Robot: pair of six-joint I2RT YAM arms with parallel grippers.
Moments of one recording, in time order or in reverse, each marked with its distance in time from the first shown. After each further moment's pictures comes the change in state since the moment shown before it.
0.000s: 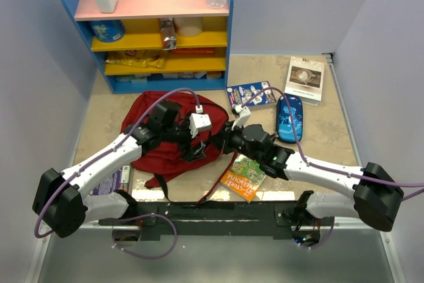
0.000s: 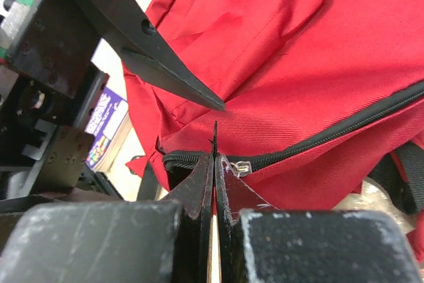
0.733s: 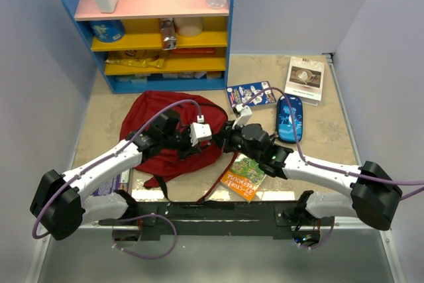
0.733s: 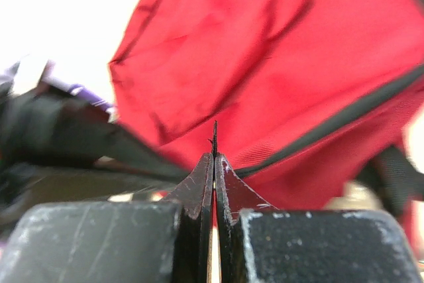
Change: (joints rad) left arm -0.037 -0.025 -0.103 0.085 -0.037 0.031; right arm -0.007 0.024 0.000 0.006 0.029 0.025
